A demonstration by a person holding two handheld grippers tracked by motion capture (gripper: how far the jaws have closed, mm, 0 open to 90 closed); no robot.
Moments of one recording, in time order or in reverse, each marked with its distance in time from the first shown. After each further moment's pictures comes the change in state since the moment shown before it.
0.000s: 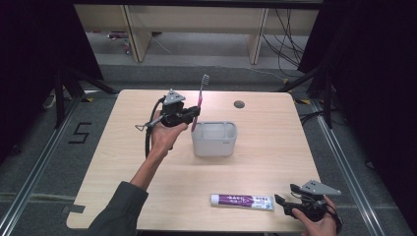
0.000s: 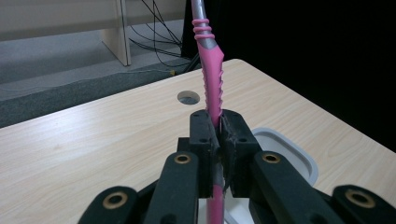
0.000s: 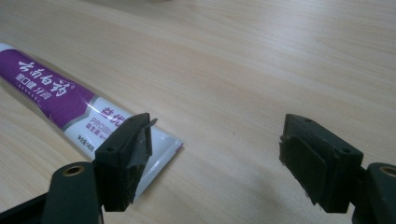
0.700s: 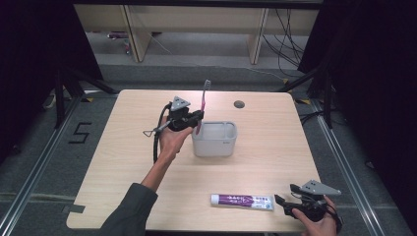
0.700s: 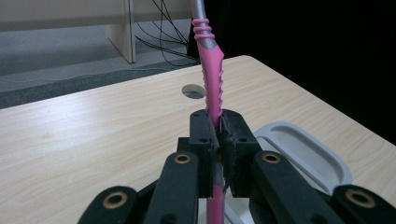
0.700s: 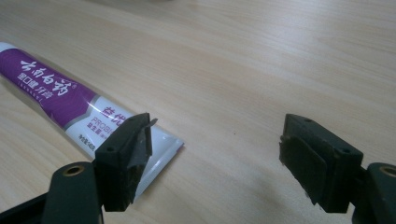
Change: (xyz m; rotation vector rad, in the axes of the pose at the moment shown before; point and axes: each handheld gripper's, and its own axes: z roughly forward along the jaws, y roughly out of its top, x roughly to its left) left arm 0.004 -0.026 0.026 -0.008 0.026 -0.043; right arm -0.001 0.000 0.000 0.000 0.004 -0.005
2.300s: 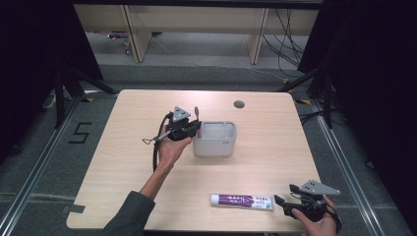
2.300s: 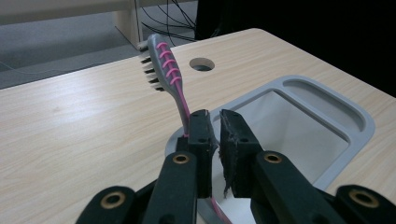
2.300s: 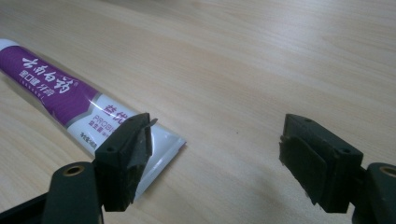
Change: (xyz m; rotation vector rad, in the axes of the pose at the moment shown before) left arm -0.003 -0.027 -0.004 0.056 0.039 0.055; right arm 0.001 0.000 0.001 0.006 0.005 -0.006
